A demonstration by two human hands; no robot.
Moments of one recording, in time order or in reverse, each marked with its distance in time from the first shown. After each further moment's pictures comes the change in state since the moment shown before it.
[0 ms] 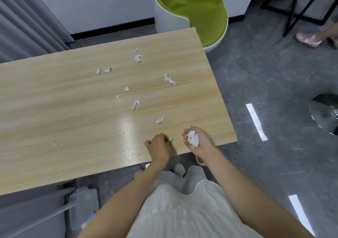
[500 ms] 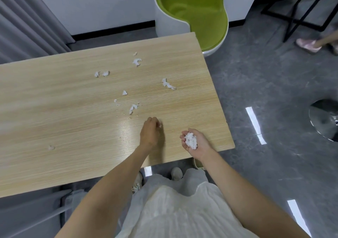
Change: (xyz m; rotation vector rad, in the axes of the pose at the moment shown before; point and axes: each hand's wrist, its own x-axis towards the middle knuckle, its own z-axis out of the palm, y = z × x) left_hand 0.069 0.006 -0.024 -0.091 0.011 0.176; right_hand 0.006 -0.016 0.002 -0.045 -0.009 0.030
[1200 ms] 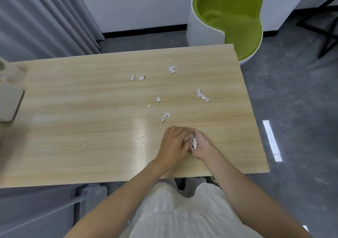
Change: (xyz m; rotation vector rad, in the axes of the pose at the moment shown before) left_hand -0.024 -0.003 -0.074 -0.029 0.121 0.485; right_hand 0.036 0.028 0.112 -0.182 -0.103 0.150
